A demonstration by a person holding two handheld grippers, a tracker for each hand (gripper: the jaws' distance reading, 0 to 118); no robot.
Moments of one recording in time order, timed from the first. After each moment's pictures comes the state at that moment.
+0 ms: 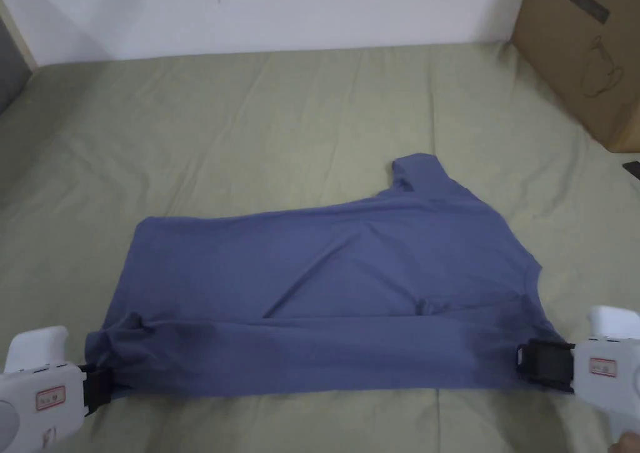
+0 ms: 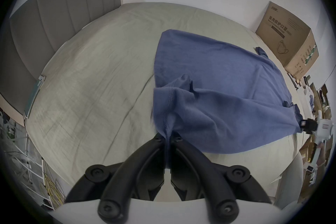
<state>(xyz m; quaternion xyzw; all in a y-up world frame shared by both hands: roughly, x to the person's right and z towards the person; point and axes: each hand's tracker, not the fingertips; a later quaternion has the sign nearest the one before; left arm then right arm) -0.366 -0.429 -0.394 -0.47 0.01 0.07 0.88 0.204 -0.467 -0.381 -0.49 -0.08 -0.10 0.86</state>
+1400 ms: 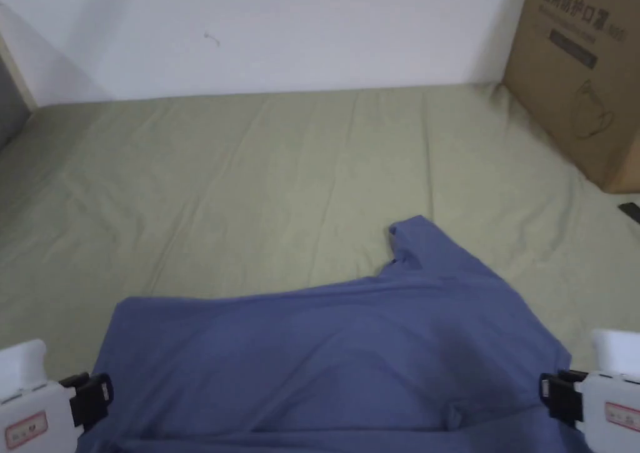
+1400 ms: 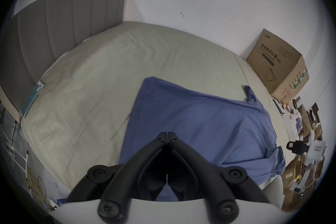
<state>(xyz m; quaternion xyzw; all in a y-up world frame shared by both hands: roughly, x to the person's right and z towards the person) -0.345 -0.389 -0.413 -0.40 0.00 0.14 0.91 0.173 -0.397 -0.372 -0.43 -0.03 -0.10 0.90</state>
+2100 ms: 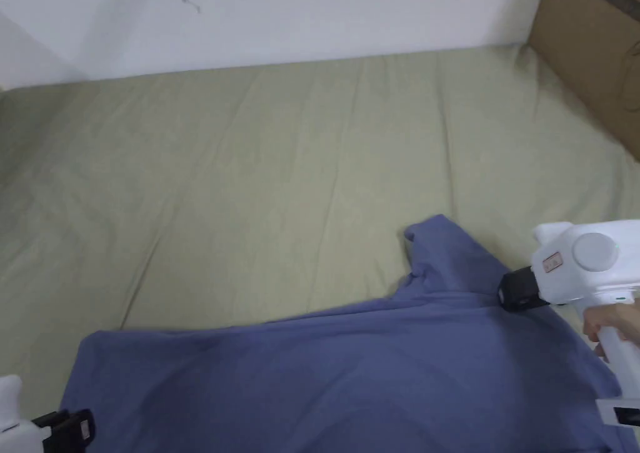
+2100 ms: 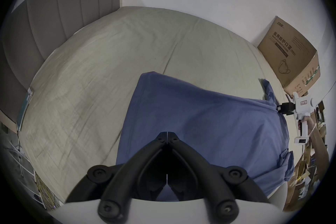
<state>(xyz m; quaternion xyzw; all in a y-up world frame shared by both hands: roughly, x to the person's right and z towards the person) -0.356 -0.424 -0.494 -0.46 0.02 0.12 0.88 0.232 -0.470 -0.644 -0.56 -0.01 0.00 0.83</state>
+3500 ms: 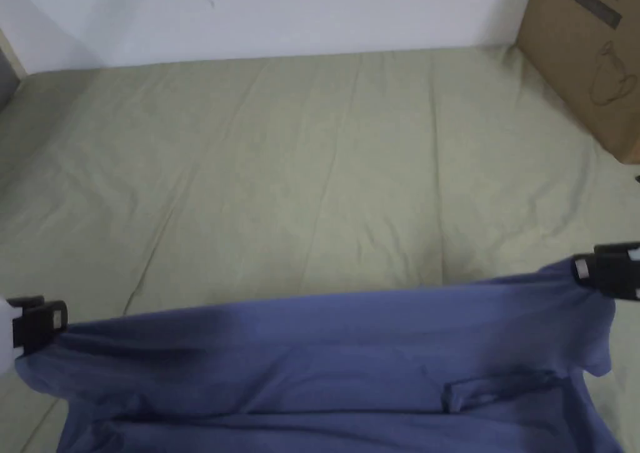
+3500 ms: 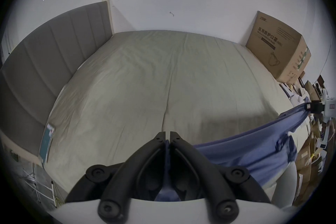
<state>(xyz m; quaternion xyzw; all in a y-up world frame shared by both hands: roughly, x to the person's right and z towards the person) -0.381 -0.343 -0.440 -0.42 -0.02 0.04 0.91 0.234 -0.322 -0.418 -0.43 0.05 -0.02 0.90</state>
